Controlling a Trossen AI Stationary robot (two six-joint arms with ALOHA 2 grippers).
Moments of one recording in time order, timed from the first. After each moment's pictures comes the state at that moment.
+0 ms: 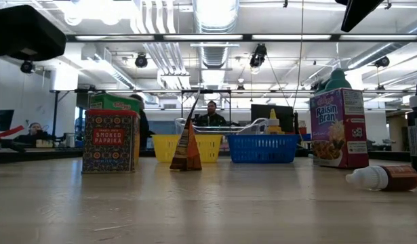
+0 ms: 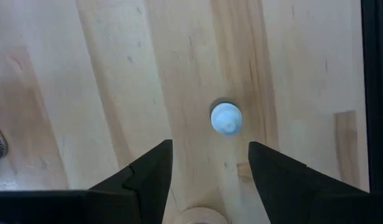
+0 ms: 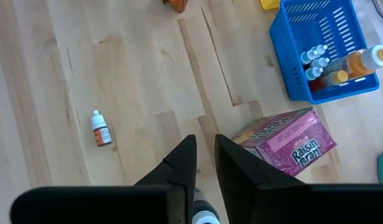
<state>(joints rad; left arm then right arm) -0.77 1.82 1.32 -0.85 -0.11 -0.58 0.56 1.43 1.31 -1.16 0.42 0.79</state>
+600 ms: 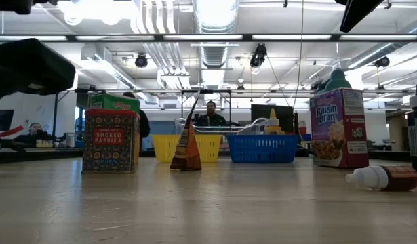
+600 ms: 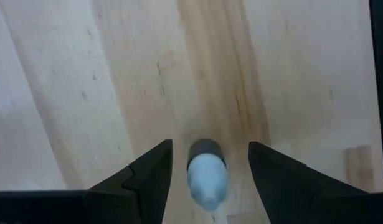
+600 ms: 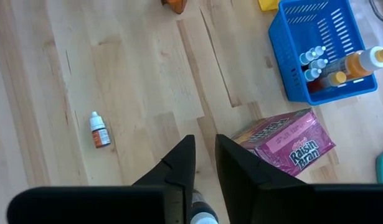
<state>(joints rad) -0.75 1.93 1.32 -0.70 -0.08 -0.52 0.56 1.43 1.30 -1.16 0.43 0.78</state>
